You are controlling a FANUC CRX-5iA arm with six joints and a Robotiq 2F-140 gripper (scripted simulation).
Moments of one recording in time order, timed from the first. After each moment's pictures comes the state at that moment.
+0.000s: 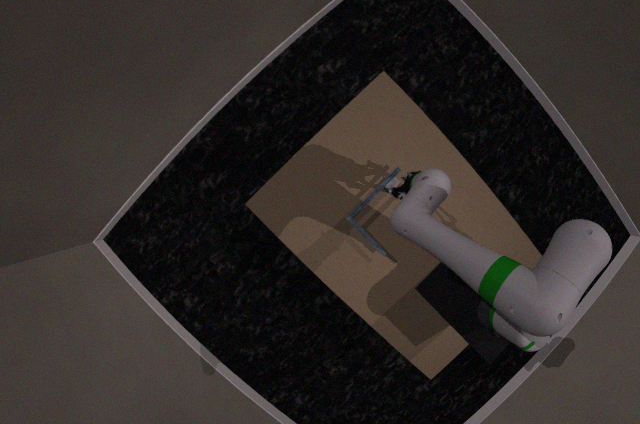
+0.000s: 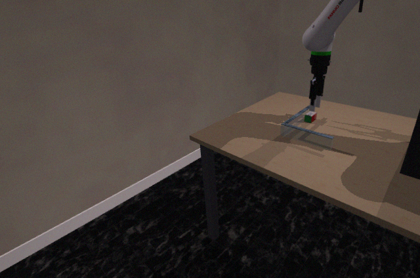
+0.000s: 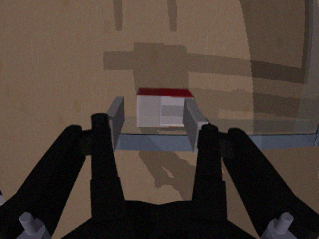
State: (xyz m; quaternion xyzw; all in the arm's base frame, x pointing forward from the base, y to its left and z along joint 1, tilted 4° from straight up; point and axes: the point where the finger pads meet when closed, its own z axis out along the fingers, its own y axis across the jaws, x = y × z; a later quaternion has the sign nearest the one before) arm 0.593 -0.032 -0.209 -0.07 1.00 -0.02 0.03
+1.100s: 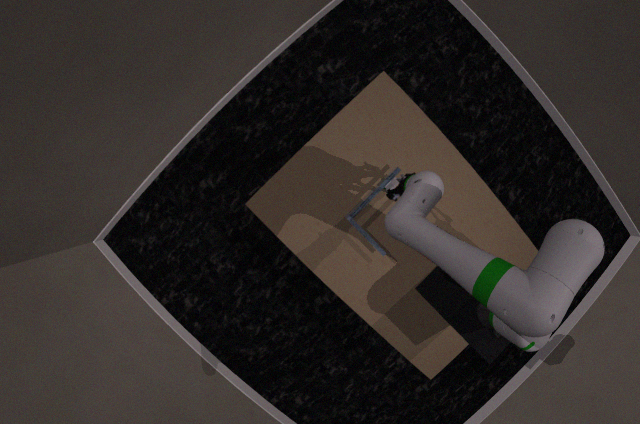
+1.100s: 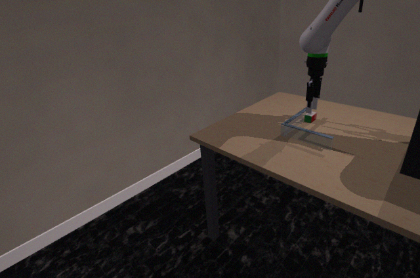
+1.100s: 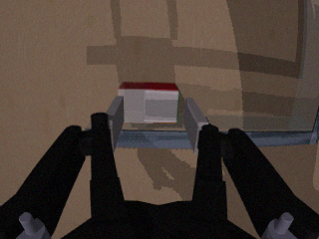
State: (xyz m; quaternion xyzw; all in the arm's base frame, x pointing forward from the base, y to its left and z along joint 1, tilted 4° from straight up) arm 0.599 -0.012 -0.217 -0.07 1.00 -0.02 0.03
